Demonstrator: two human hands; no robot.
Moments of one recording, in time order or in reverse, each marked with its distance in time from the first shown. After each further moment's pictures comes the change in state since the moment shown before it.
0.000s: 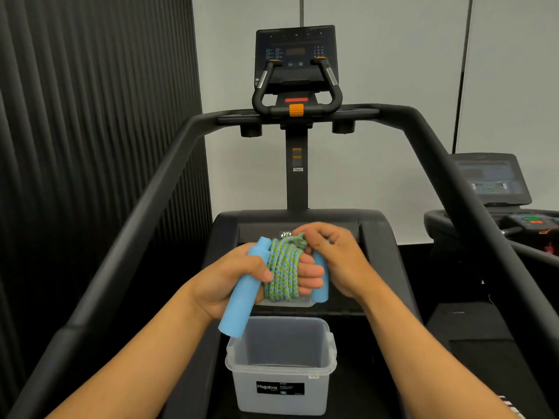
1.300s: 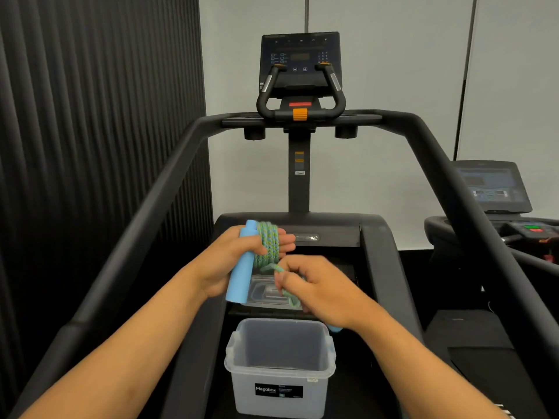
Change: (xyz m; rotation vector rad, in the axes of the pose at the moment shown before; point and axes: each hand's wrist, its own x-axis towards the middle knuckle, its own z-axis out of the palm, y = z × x) left_hand 0.015 0.013 -0.024 0.170 0.201 0.130; right_hand -0.035 -0.024 0.036 -0.575 -0.275 0.027
